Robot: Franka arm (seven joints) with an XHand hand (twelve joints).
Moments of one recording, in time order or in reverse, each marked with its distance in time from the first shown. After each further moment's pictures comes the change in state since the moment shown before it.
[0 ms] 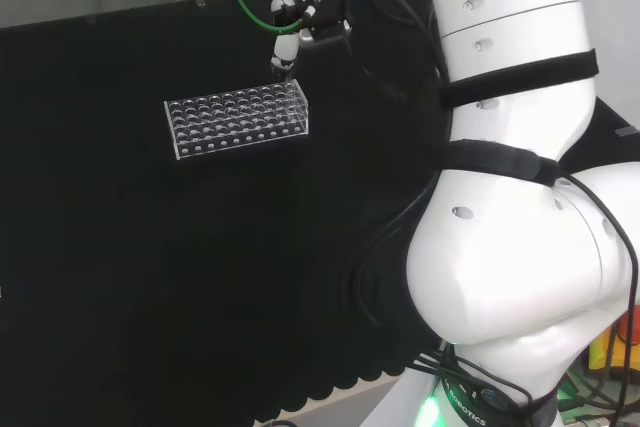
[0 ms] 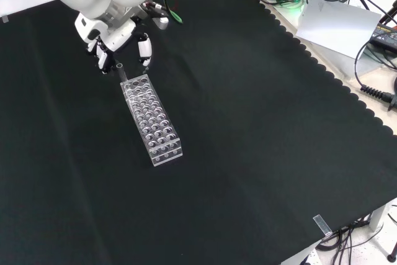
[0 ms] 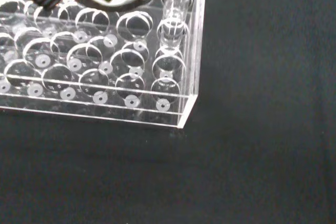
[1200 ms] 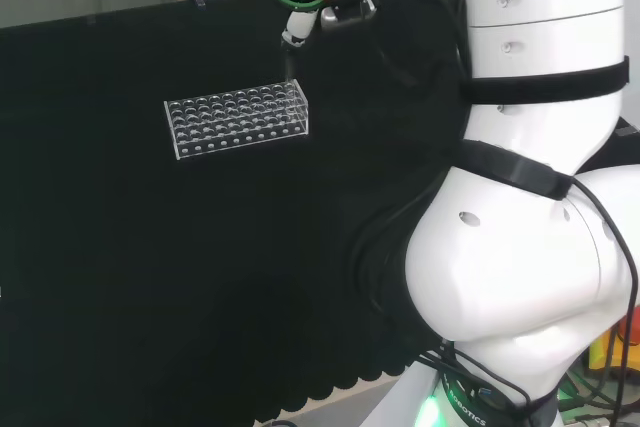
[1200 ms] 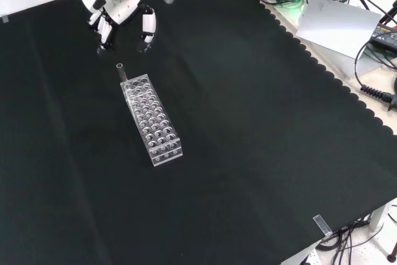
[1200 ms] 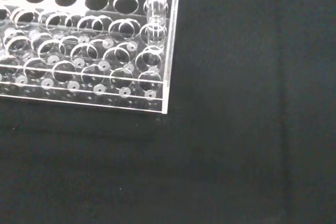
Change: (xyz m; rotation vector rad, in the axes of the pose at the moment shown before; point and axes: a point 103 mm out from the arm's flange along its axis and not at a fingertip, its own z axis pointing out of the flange) arm -0.025 -0.049 -0.022 -0.031 0.035 -0.022
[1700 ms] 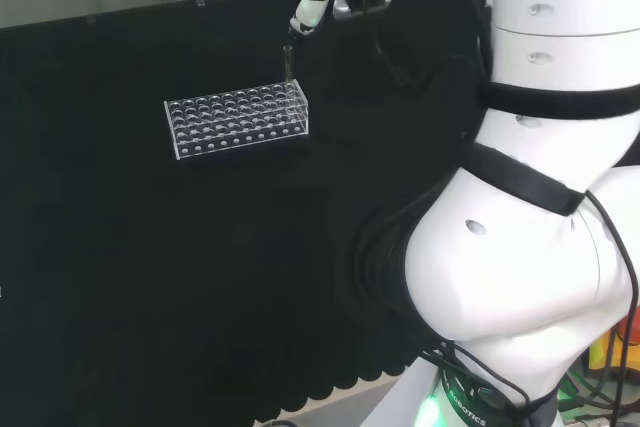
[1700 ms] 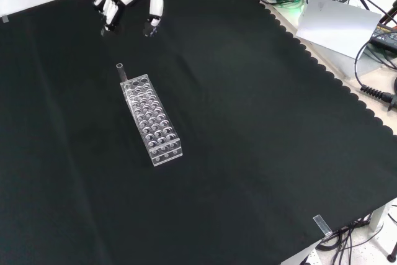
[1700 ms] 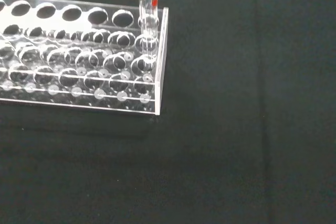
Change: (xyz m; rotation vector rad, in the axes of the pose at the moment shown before) arm -0.011 -0.039 -0.013 -0.056 0.011 0.011
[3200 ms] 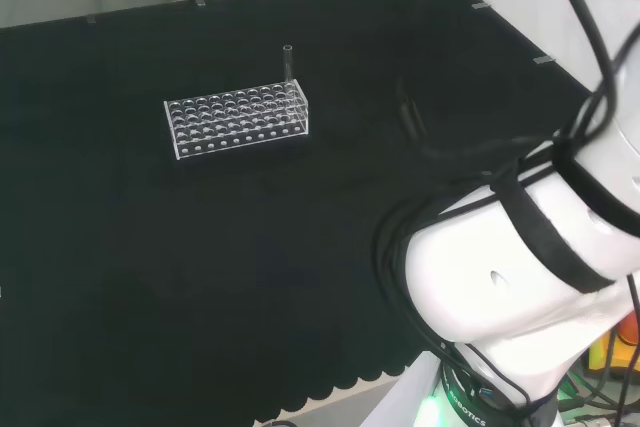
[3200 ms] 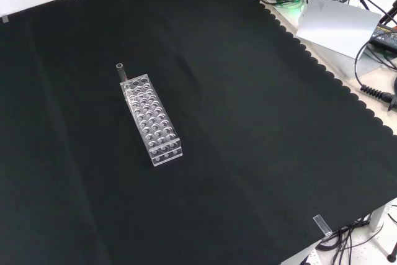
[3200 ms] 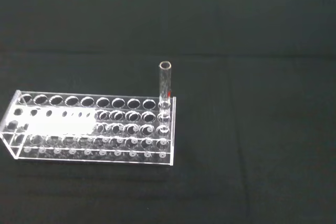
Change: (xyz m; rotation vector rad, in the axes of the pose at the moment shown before) arm 0.005 -0.172 -0.085 -0.278 0.048 0.040
